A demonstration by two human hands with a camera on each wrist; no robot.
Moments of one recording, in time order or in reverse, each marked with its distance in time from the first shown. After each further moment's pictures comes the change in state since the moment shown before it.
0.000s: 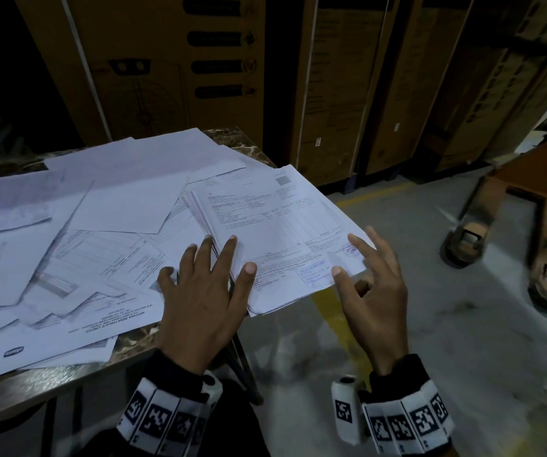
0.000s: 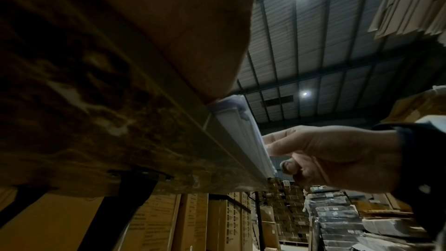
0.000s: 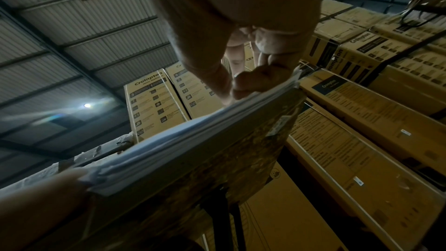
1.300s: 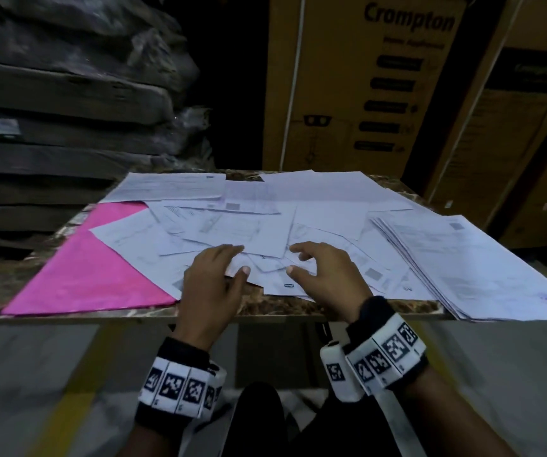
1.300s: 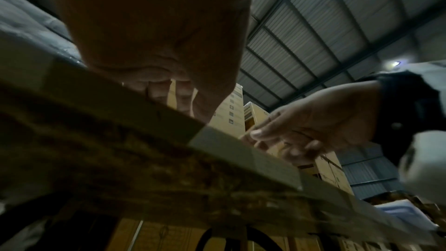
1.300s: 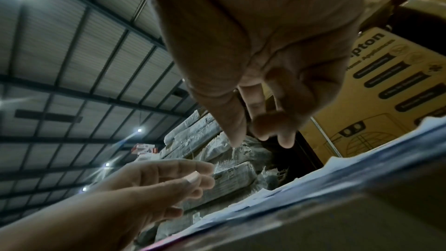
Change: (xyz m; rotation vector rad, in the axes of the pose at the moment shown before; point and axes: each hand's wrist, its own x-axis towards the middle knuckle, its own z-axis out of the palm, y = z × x) left_hand -0.122 -0.258 -0.125 -0.210 0.497 -0.064; right_hand -0.095 -0.229 0.203 -0.201 -0.779 -0.279
